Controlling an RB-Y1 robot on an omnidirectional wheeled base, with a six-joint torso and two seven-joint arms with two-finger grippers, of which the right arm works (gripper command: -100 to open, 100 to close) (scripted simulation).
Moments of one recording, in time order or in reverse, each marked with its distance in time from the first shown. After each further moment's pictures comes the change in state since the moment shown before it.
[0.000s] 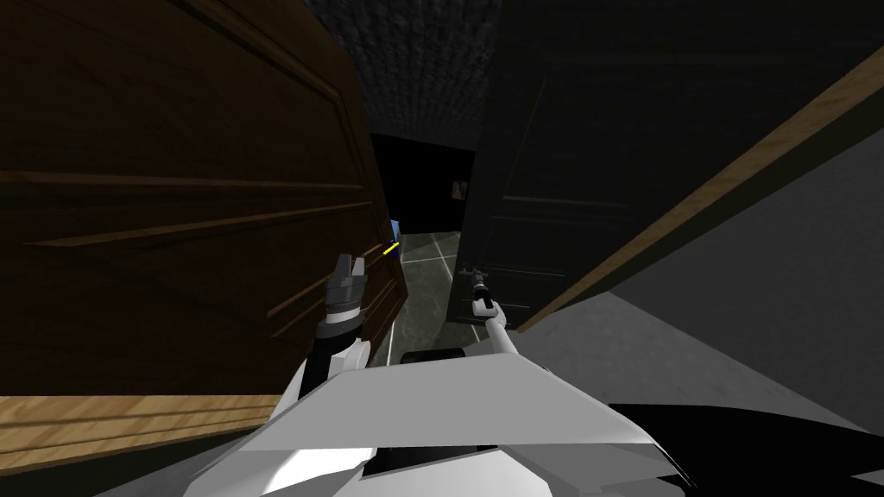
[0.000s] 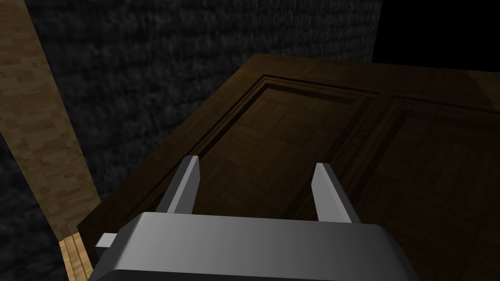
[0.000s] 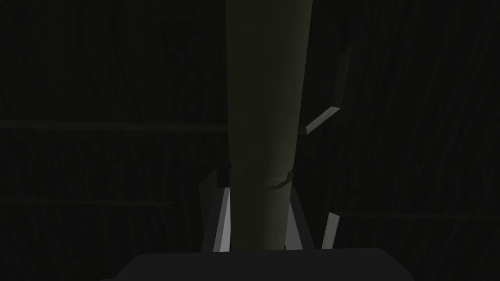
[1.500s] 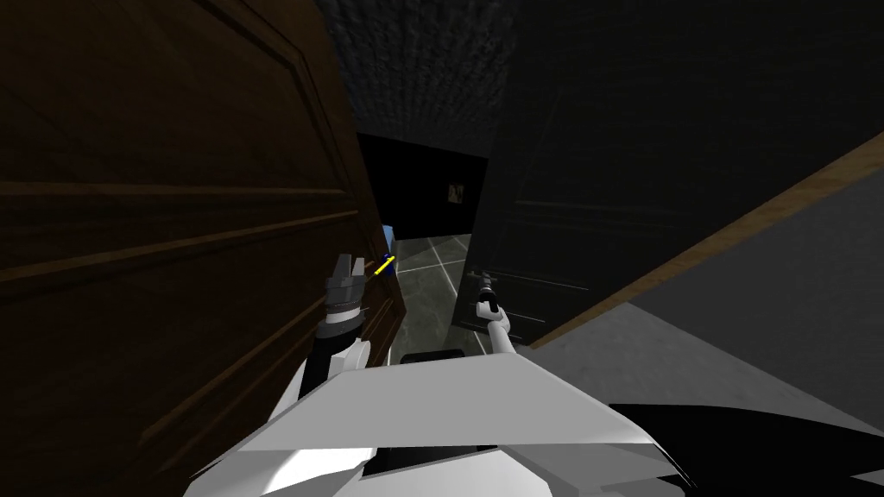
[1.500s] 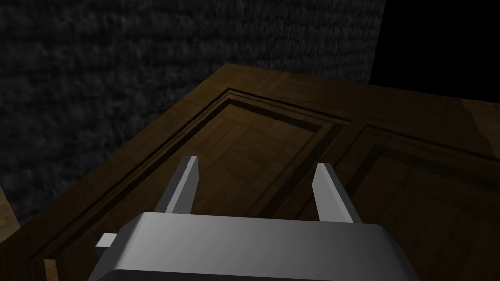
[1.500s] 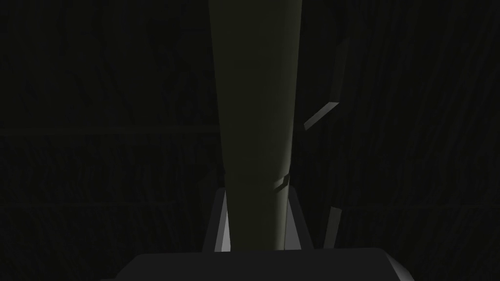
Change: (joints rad) arm 0.001 0.060 -0.194 0.007 0.004 -0.013 0.058
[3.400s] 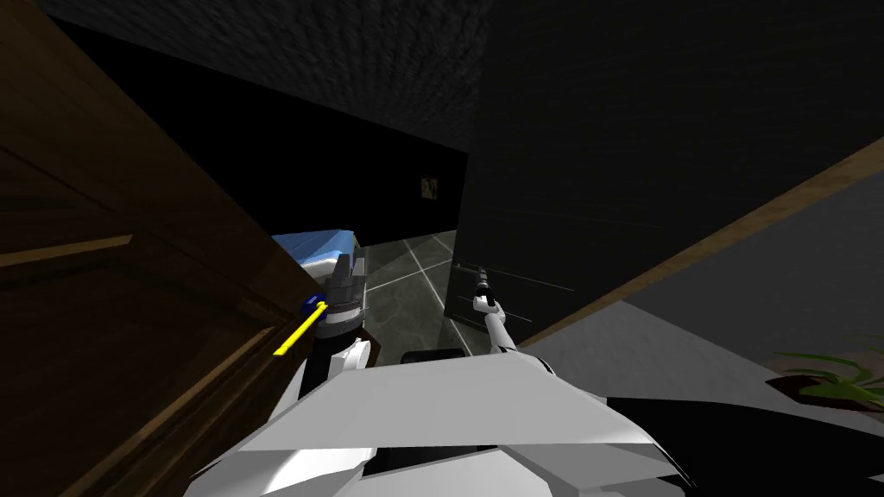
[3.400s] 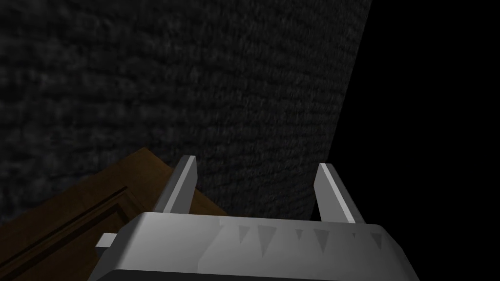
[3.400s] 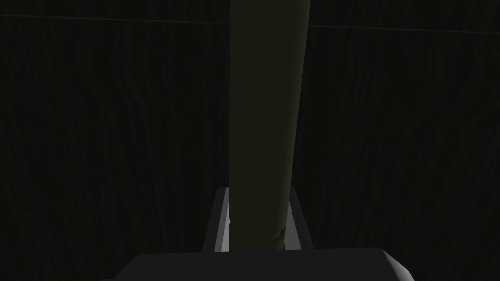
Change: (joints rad) arm -0.095 -0.043 0.044 0.119 -0.124 -0.043 0.137
